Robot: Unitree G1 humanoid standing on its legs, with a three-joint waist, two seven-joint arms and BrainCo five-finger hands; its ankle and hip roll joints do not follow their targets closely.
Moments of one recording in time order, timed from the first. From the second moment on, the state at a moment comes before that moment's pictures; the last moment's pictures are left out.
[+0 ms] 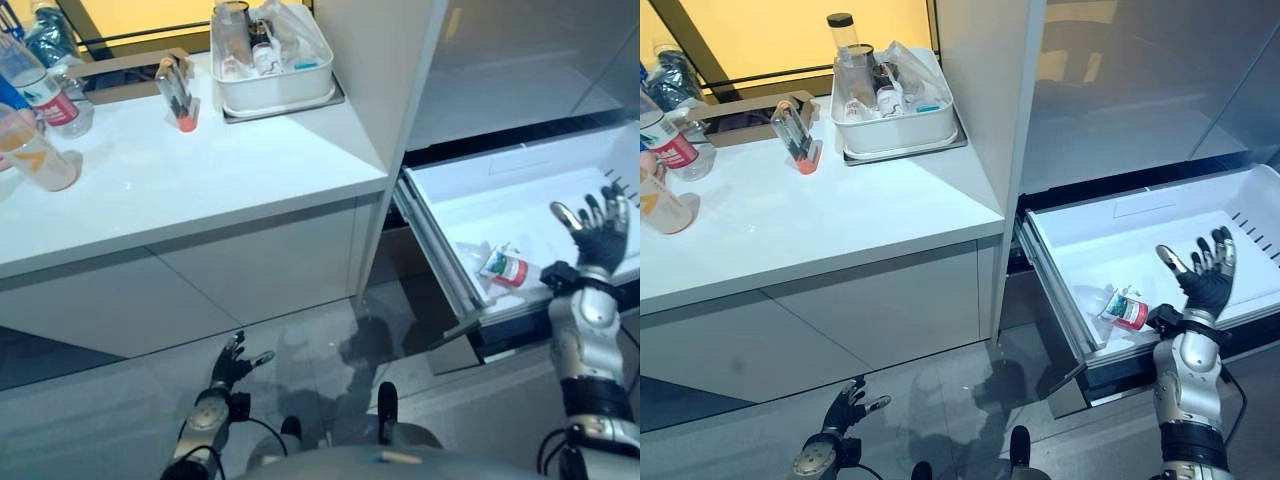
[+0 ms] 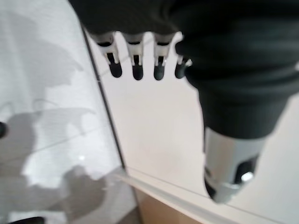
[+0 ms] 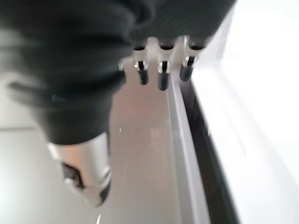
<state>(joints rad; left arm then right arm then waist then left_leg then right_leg) 0.07 0.22 -0.10 0.69 -0.17 -0.19 0.06 -0.12 -0.46 -0.37 0.30 0.46 -0.28 -0.27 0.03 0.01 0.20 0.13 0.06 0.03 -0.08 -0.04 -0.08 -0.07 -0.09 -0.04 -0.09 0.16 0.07</state>
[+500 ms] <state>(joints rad) 0.12 0.38 -0.16 0.22 -0.29 -0.22 -0.13 0.06 -0.66 -0.49 1.01 0.37 -0.19 -0.26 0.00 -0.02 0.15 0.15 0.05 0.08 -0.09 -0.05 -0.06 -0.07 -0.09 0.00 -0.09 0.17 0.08</state>
